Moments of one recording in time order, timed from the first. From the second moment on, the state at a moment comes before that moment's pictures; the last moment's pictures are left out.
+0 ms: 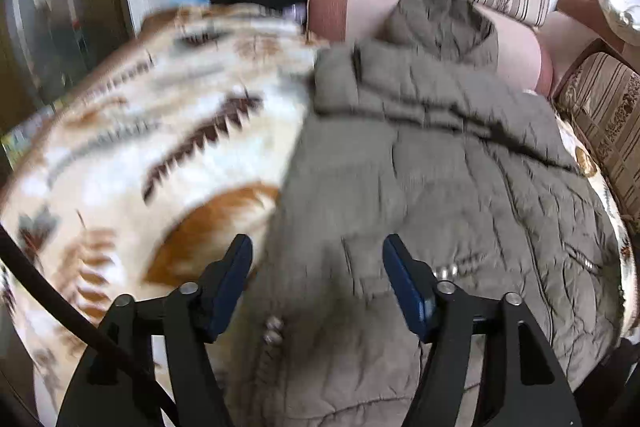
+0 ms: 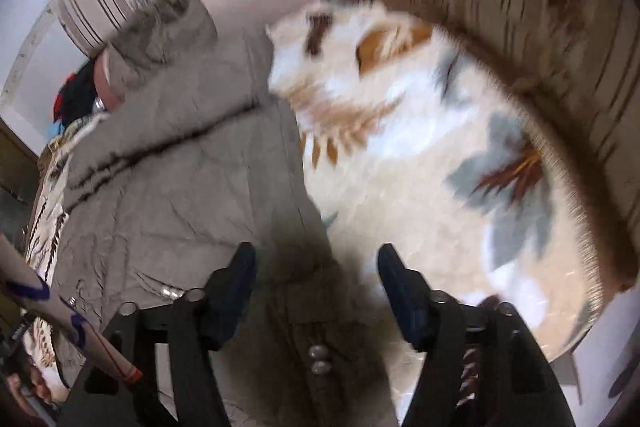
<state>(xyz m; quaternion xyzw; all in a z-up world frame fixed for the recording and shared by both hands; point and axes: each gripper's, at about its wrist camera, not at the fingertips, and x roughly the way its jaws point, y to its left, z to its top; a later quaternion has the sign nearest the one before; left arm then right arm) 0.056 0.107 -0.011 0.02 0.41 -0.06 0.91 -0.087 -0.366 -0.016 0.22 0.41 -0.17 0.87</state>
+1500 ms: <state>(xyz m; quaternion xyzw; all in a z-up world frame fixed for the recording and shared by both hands) 0.189 0.096 -0.062 0.00 0.42 -0.12 0.90 0.394 -0.210 0.061 0.17 0.43 -0.08 0.88</state>
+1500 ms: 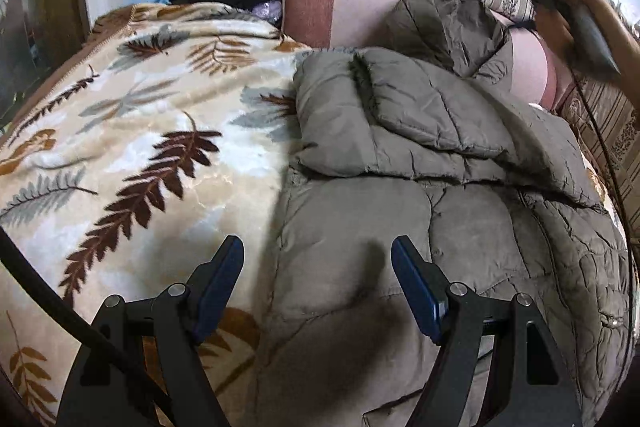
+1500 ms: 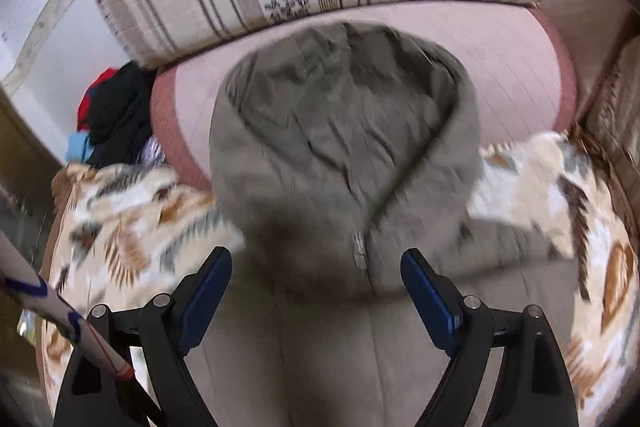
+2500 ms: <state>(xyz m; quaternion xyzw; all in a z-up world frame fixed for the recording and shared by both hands) 0.191 0.086 -0.069 0.02 0.43 -0.13 0.89 0.437 -0.199 0.095 0.19 0.41 -0.07 0.89</state>
